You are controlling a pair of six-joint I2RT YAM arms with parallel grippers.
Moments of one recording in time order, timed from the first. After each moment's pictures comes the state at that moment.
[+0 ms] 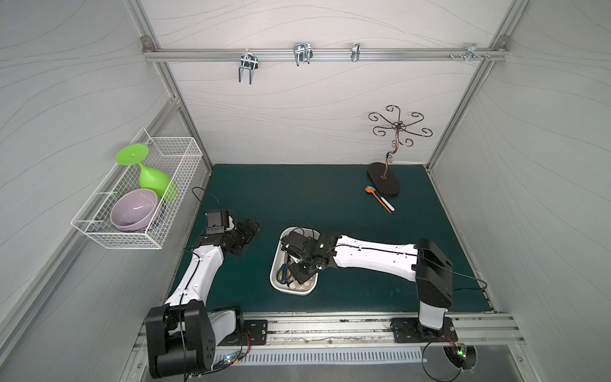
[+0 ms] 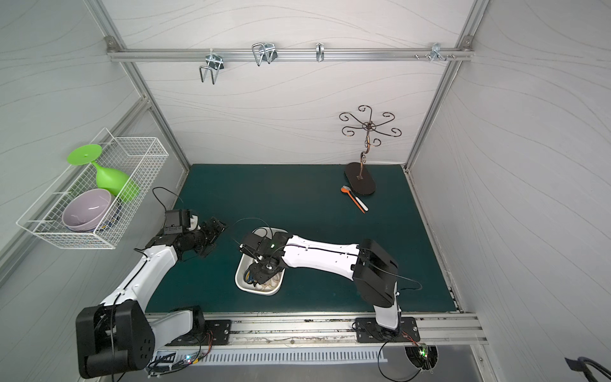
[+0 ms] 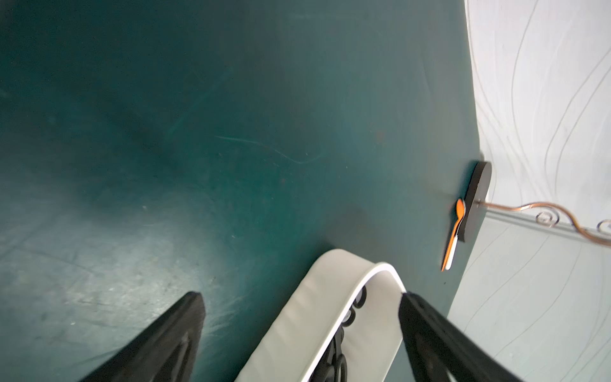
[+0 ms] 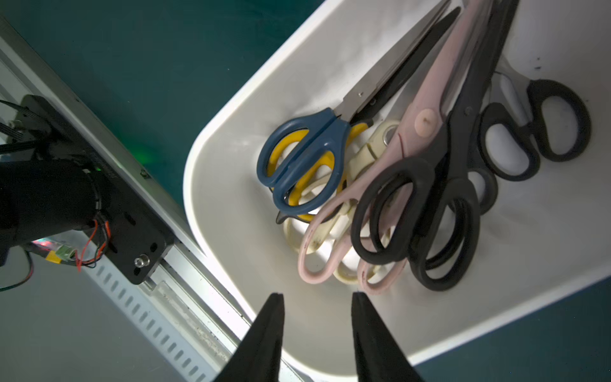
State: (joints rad) left arm 0.18 1.16 0.70 -0.51 0.41 -0.79; right arm 1.27 1.90 1.54 -0.84 -0.04 0.45
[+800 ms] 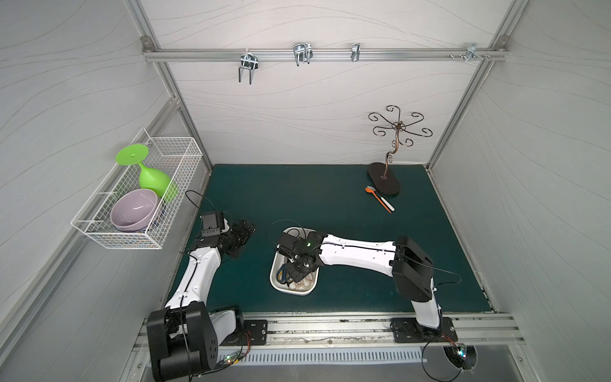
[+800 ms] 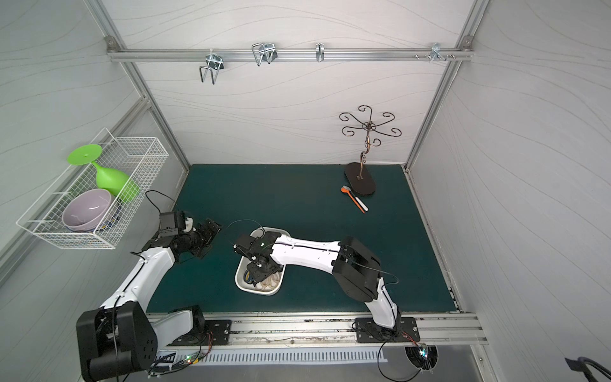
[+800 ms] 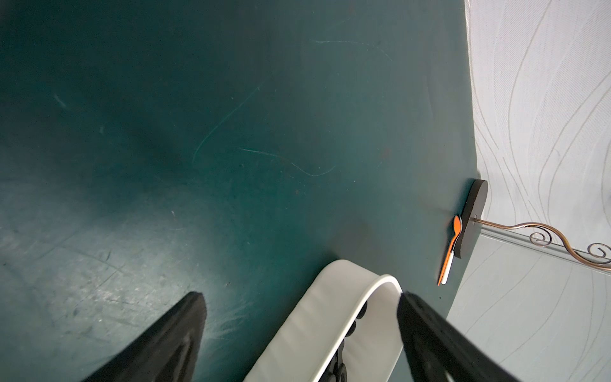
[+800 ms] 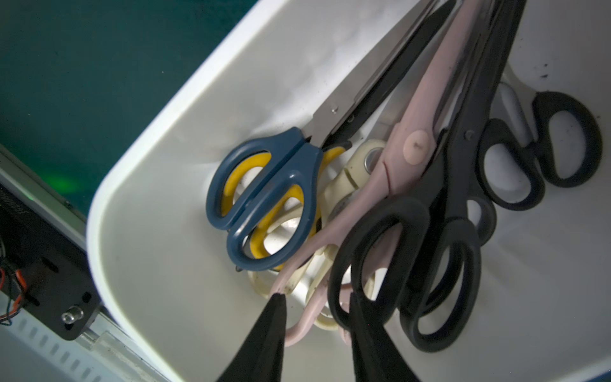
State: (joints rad) left arm 0.22 1.14 0.68 -0.51 0.41 -0.79; right arm 1.26 2.02 1.62 -0.89 0.02 0.44
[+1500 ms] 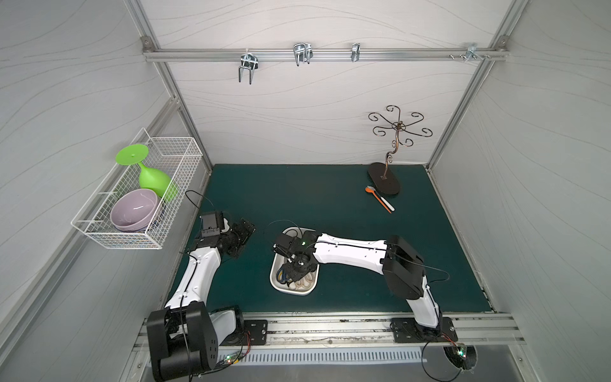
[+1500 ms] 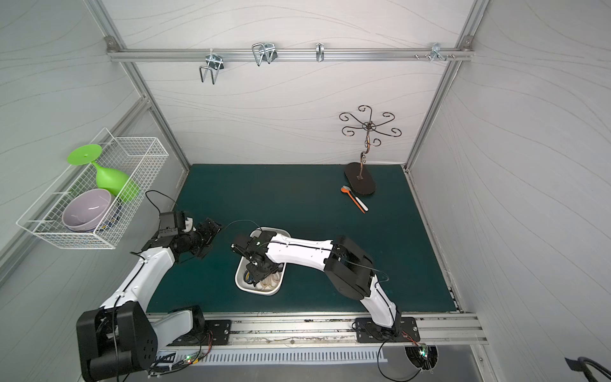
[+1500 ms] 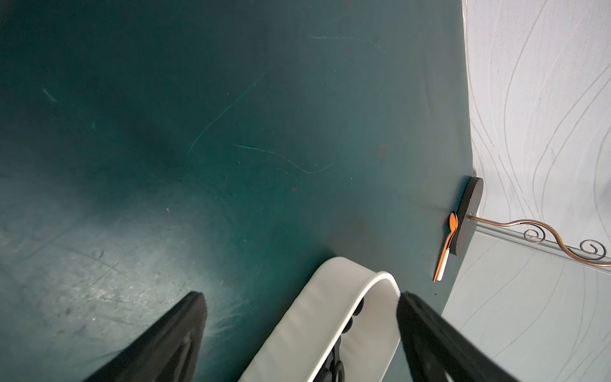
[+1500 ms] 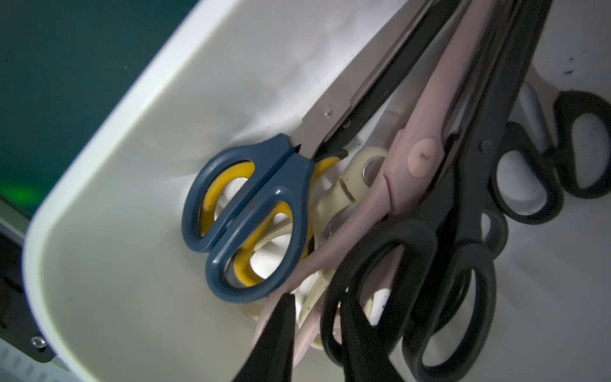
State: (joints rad) left arm 0.22 1.14 0.68 -0.51 0.43 -0.80; right arm 1.24 2.09 1.68 -0.93 0.01 0.45
